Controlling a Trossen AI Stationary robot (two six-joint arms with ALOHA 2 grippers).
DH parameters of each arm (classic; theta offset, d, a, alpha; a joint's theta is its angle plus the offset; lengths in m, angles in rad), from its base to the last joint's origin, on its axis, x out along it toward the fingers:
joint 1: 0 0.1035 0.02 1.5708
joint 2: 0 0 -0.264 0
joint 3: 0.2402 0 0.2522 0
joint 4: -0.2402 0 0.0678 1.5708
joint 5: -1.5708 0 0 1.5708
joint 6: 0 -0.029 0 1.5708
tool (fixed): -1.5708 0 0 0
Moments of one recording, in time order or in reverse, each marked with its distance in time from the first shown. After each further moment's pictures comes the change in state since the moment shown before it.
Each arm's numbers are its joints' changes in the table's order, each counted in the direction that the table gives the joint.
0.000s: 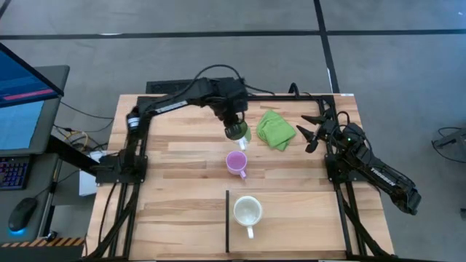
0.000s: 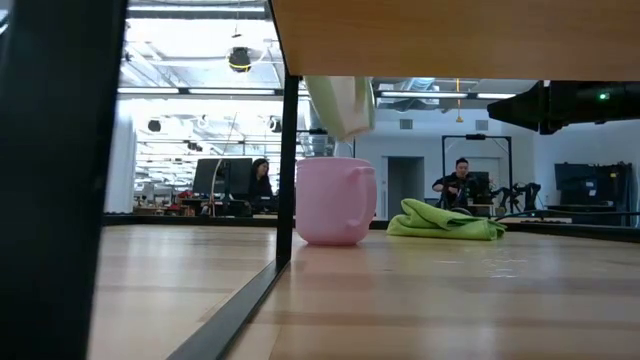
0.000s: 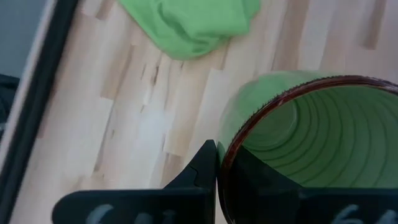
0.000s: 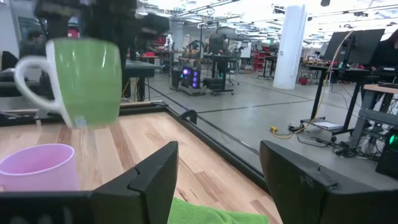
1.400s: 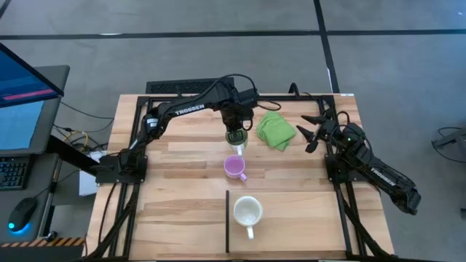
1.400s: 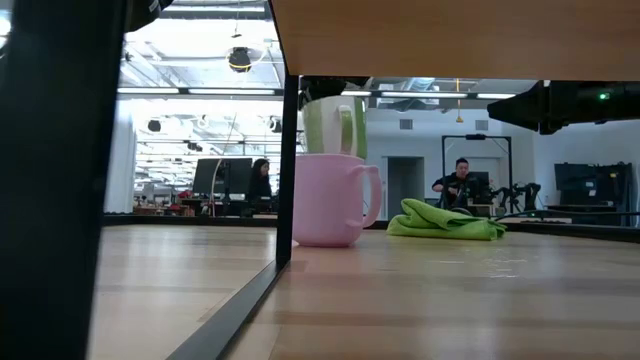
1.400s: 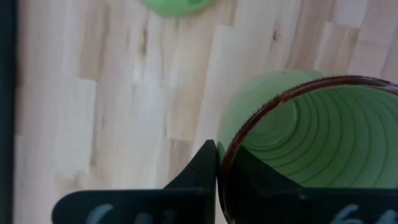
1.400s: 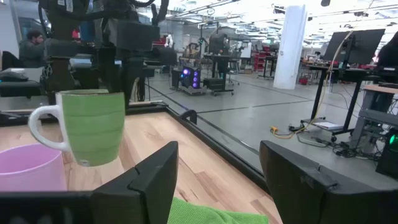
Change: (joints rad) left arm -0.004 -0.189 0.125 -0.128 -0.028 -0.105; right arm 0.000 0.000 0.000 0.000 0.000 0.000
